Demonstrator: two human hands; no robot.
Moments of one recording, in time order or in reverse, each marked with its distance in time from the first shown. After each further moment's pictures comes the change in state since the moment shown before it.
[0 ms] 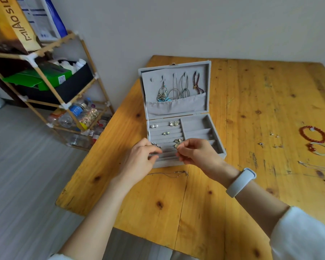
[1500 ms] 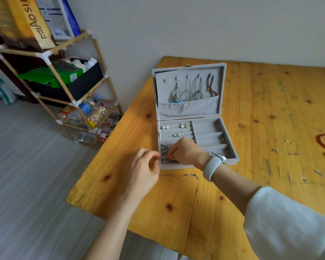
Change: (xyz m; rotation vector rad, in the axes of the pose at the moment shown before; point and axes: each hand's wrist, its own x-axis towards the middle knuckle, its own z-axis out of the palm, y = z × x) left_hand -0.027 -0.013 0.017 -0.123 0.315 -0.095; right_hand 0.049 -0.008 0.043 -0.842 -0.082 0.098
